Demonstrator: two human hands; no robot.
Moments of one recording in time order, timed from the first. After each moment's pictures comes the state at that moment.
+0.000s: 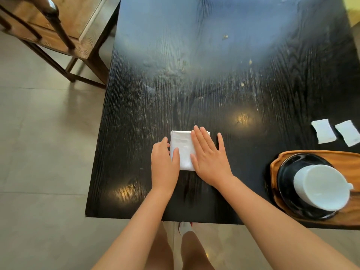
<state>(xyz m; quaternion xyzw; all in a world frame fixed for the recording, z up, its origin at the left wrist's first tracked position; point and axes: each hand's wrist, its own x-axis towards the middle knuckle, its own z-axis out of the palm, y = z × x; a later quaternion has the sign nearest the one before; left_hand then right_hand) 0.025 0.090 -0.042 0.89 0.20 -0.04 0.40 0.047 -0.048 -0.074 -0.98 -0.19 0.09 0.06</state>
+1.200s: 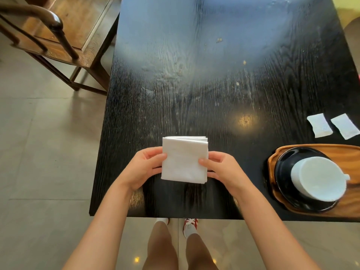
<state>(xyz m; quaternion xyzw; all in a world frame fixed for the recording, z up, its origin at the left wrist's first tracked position) 0.023 0.156 -0.005 0.60 0.15 -0.31 0.72 0.023 -0.071 -0.004 -0.65 0.18 0.32 0.66</state>
